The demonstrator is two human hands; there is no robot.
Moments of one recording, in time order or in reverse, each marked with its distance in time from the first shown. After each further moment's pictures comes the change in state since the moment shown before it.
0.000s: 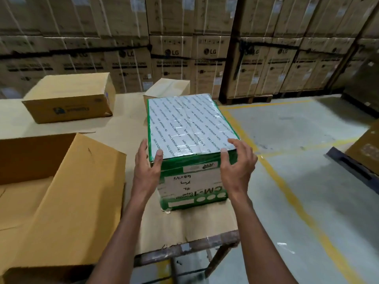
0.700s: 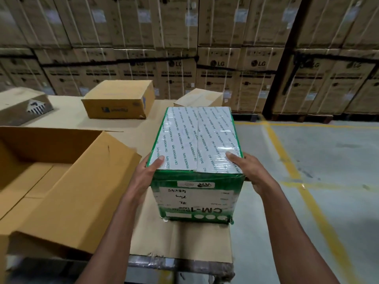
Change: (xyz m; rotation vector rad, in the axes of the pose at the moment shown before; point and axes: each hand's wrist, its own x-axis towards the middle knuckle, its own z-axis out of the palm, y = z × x) left_hand 0.007 0.023 0.035 -0.179 0.060 -0.260; right_hand 0.144 0.048 -0.005 0.294 -0.976 0.432
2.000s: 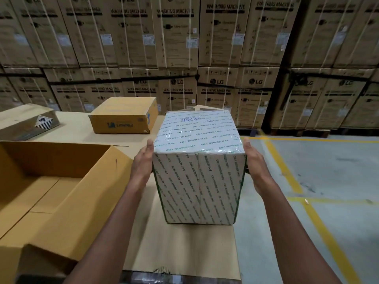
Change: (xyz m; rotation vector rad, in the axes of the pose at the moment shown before) left_hand 0.023 0.053 -0.026 0.086 0.203 0.119; right_hand -0.012 -0.046 0.016 0.100 0.154 -0.233
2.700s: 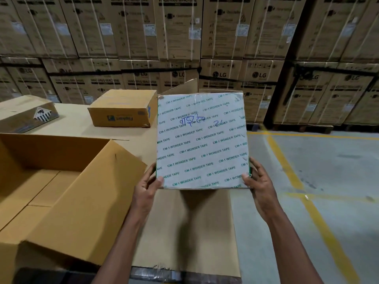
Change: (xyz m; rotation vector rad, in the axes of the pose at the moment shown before) left_hand -0.033 -0.091 0.006 -0.238 -0.085 0.060; right_hand -0.009 0.093 -0.017 0.278 -0.053 -0.055
